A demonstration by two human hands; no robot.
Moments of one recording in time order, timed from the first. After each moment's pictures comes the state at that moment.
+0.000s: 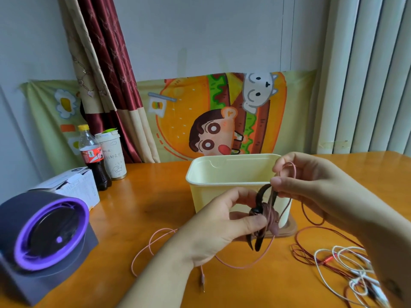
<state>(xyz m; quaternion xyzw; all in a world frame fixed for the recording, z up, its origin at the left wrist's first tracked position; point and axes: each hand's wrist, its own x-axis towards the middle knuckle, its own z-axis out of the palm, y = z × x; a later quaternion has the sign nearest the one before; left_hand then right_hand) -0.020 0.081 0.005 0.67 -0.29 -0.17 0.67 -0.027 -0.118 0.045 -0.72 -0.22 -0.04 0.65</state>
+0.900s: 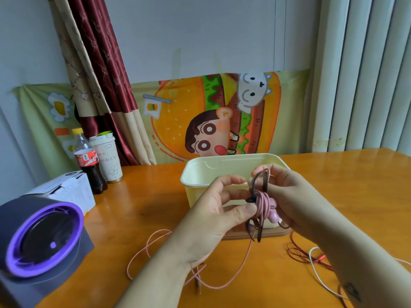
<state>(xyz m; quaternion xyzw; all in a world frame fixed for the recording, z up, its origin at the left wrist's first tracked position) -0.015 0.077 0.004 0.62 -0.28 -0.10 0.73 -0.018 -0.090 0.025 -0.65 -0.14 -0.01 0.75</state>
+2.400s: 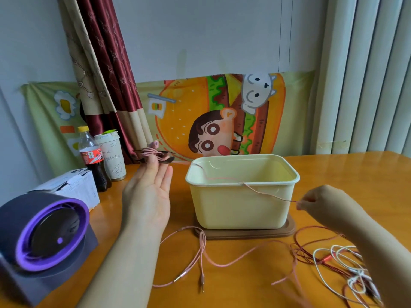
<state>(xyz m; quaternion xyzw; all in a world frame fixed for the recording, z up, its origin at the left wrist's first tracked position) 0.009 0.131 0.030 0.36 -0.03 0.22 0.91 0.015 -0.159 -0.011 -0.97 0.10 -0.09 0.21</state>
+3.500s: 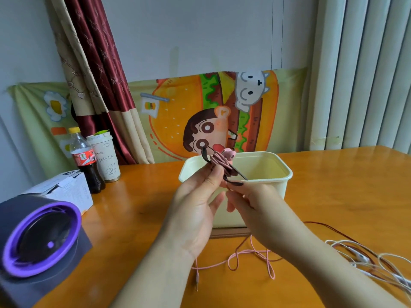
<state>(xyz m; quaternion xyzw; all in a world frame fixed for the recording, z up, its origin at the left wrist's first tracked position) -0.024 0.073 0.021 0.55 -0.16 -0.01 0.82 -0.033 -0.051 0.017 -0.89 -0.19 -0.22 0.35</state>
